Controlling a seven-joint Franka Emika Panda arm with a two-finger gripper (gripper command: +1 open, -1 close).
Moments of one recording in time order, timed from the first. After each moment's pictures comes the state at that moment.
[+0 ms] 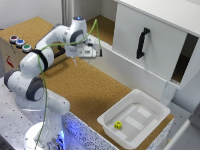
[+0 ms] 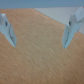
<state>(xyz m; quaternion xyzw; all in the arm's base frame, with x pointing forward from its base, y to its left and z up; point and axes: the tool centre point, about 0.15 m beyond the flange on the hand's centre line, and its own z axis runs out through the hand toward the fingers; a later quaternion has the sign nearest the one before) 0.277 -0.094 0.419 0.96 0.27 0.04 0.06</state>
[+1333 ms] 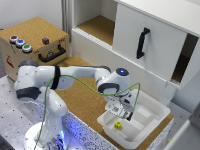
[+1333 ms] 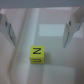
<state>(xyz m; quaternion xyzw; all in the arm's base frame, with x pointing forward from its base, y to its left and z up) 0.215 -0.383 0.306 1.00 0.07 0.00 0.01</state>
